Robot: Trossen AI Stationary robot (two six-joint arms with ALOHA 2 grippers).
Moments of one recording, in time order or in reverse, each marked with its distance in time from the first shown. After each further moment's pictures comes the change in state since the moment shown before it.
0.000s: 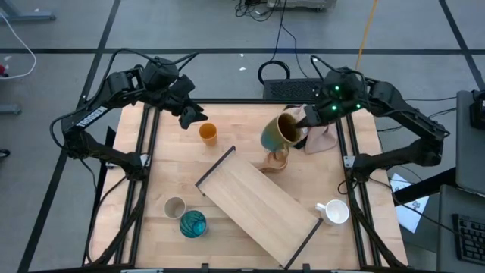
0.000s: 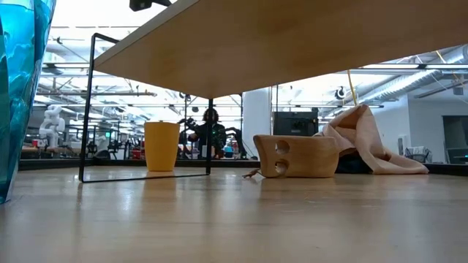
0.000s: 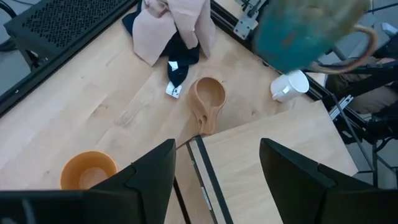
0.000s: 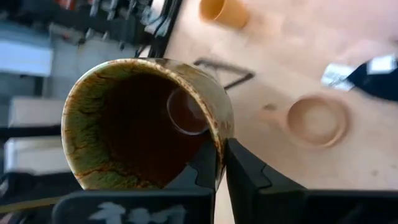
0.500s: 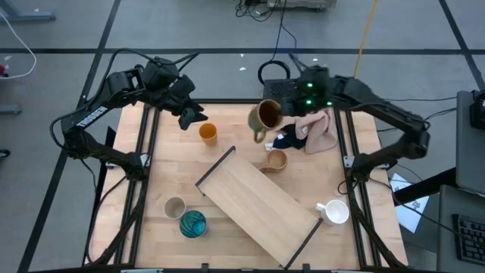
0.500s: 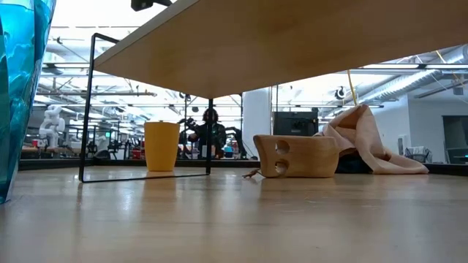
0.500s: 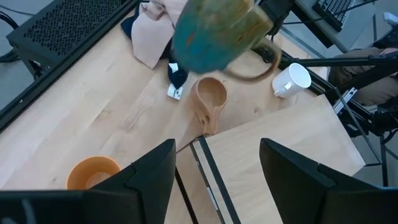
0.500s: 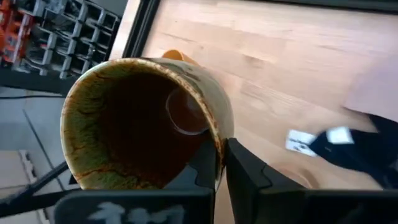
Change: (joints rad) left arm 0.000 0.000 0.000 0.001 0.000 0.053; right arm -0.016 0.164 -0.001 0.146 0.273 -0.022
